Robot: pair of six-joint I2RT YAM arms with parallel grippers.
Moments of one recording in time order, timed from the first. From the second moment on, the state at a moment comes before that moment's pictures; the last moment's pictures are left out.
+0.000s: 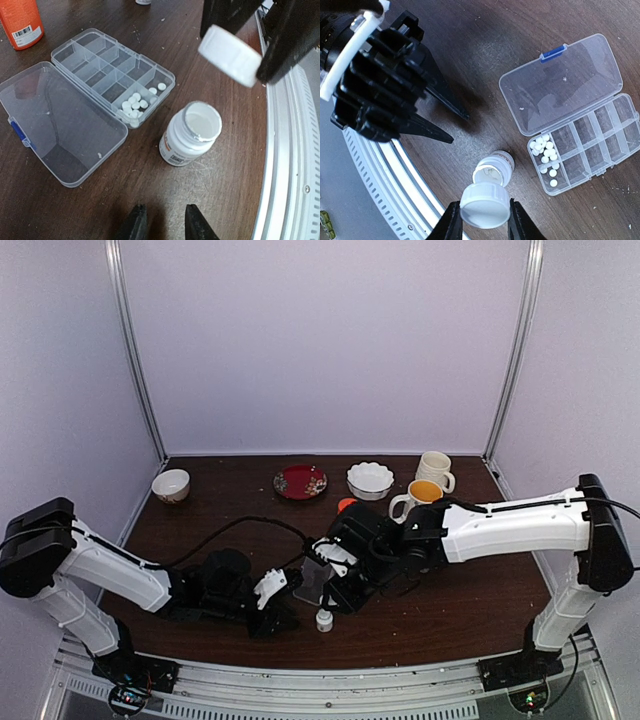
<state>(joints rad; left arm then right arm) -1.05 1.51 0.46 0.38 0.28 -0.05 1.16 1.66 1.20 -0.55 -0.12 0.36</state>
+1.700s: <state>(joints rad) -1.03 1.35 0.27 0.58 0.23 -0.12 1.24 2.00 1.64 -1.00 0.05 0.32</state>
